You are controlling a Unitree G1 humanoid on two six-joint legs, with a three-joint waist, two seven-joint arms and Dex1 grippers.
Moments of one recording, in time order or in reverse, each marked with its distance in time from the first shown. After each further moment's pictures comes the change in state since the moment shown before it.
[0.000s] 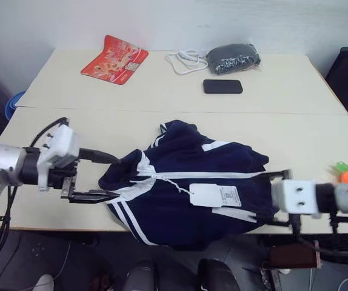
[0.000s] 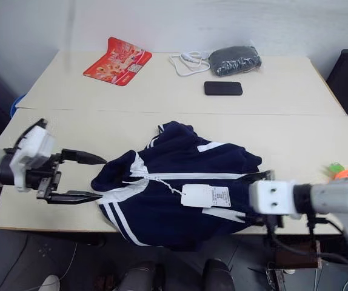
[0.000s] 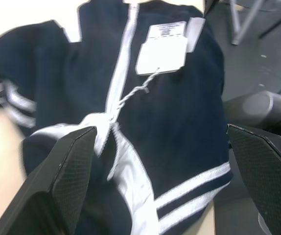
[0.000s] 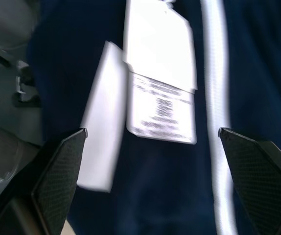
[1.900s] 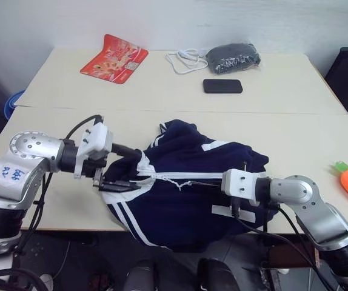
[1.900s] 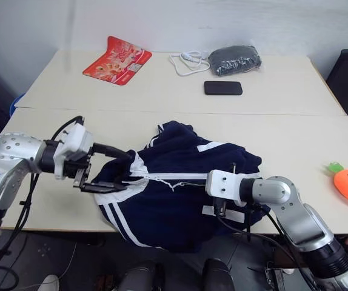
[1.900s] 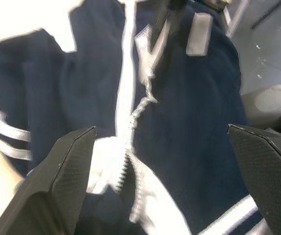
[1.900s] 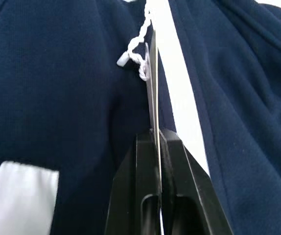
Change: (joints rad) left arm -0.229 -0.190 -0.173 0.179 0.174 -0.125 0.017; right arm -0.316 0.310 0.302 0.165 -0.148 0.061 -0.156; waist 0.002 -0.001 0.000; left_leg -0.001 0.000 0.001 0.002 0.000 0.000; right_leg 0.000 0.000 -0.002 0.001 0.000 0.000
